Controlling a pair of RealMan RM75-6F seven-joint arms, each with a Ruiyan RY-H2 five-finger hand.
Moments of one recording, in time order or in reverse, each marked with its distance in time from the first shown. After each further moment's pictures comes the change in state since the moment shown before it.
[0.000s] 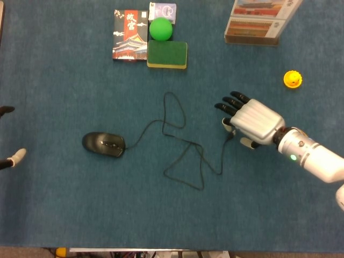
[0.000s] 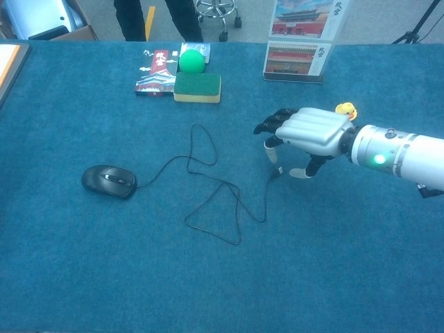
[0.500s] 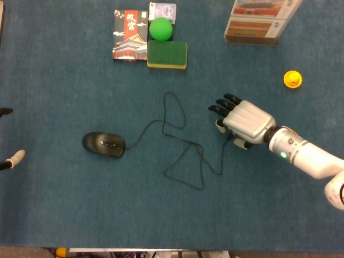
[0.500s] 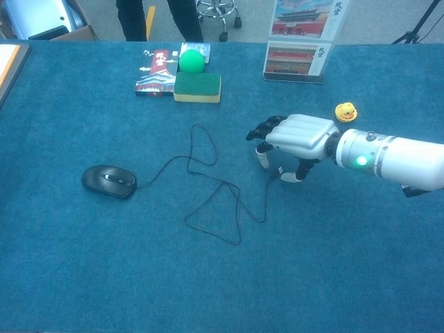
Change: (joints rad) left arm 0.005 -0.008 0.003 0.028 0.000 0.000 -0.036; right arm 0.049 -0.068 -0.011 0.072 0.033 -0.036 0.028
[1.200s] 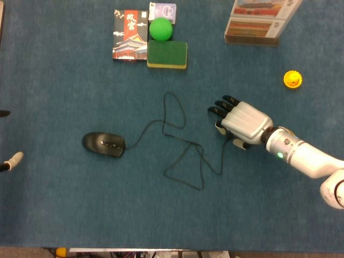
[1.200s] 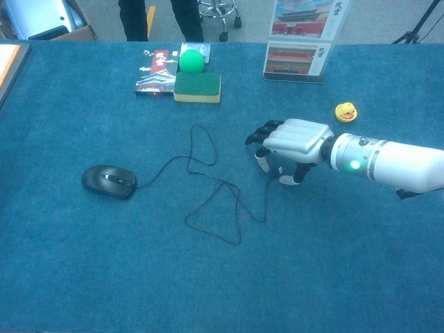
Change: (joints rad) left arm 0.013 -0.011 0.005 0.030 -0.001 0.007 -0.035; right arm 0.019 -0.042 -0.032 0.053 0.007 0.016 -0.005
